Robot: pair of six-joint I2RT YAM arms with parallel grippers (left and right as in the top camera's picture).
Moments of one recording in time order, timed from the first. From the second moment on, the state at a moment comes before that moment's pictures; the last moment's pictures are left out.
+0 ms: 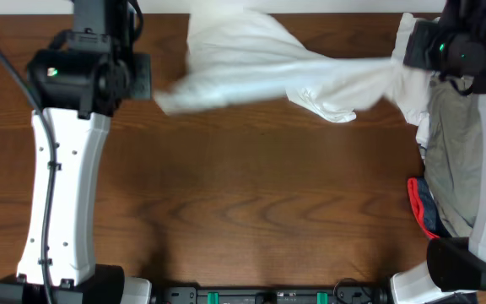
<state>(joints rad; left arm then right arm) -0.13 1.60 1.92 -1.35 -0.24 -0.07 0.04 1.71 2.20 -1.45 0.04 0.22</state>
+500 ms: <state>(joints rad) -0.11 1.60 1.72 -1.32 -0.18 -0.10 0.04 1.71 2.13 -1.63 0.17 0.23</state>
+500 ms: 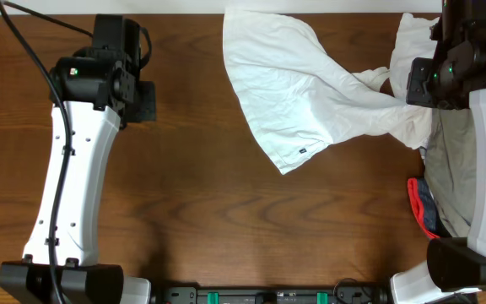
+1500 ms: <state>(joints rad) -0.53 1.62 1.25 -0.79 0.16 -0.54 0.04 1.71 2.13 -1.63 0.17 0.23</state>
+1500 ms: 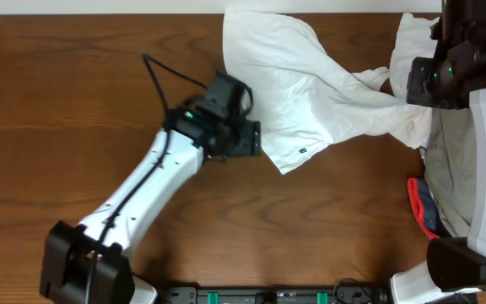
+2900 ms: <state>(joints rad) -0.71 2.01 1.19 -0.26 0.20 -1.16 0.04 1.71 2.13 -1.64 0.17 0.23</state>
